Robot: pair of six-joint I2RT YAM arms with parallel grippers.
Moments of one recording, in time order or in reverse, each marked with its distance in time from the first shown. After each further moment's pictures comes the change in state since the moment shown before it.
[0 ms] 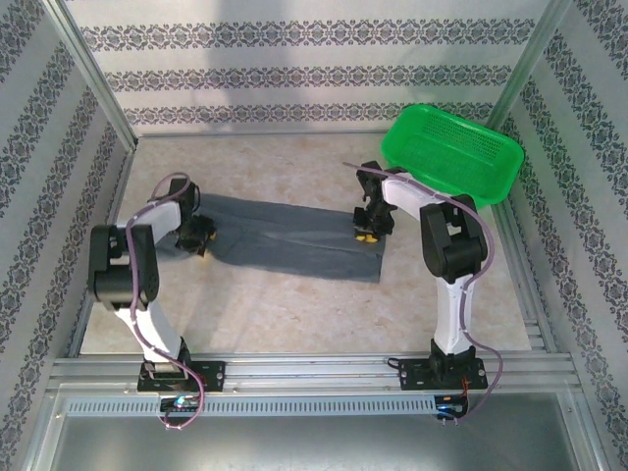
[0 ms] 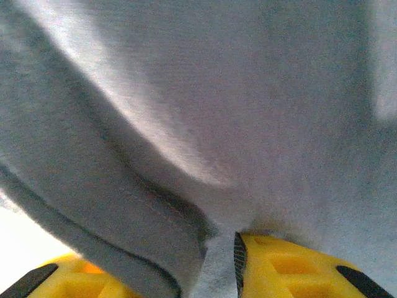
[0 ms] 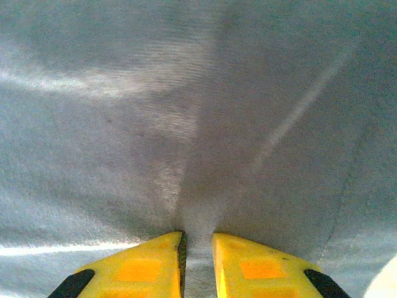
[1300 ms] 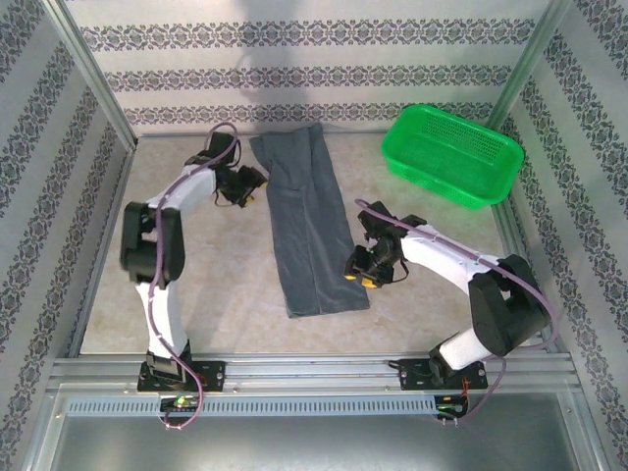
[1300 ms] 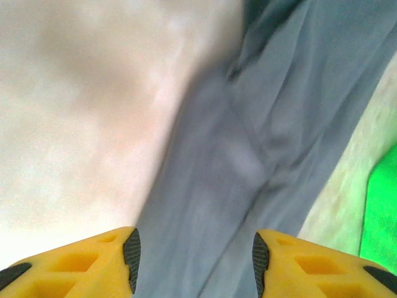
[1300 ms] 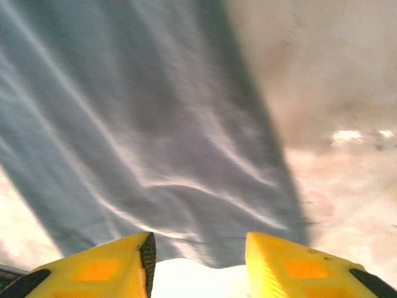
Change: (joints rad) left arm -0.227 0.117 0.358 0.029 0.216 0.190; right arm 0.190 -0.550 -0.555 0.161 -0.180 0.299
